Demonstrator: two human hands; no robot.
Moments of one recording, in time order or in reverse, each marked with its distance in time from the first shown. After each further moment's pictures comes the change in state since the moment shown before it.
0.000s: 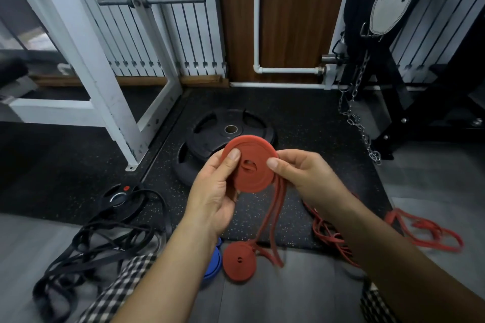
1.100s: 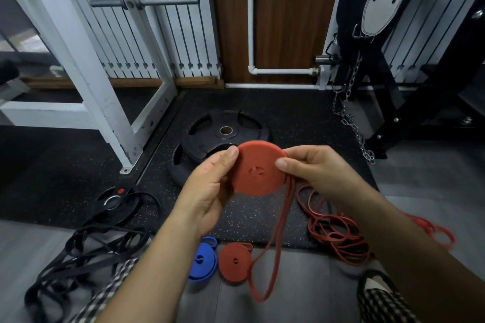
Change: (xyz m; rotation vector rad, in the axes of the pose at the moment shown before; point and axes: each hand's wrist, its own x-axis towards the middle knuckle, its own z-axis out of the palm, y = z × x) left_hand -0.002 0.008 -0.001 0.199 -0.124 -0.064; right_hand -0.002 -0.007 -0.028 -0.052 -0.027 0.021
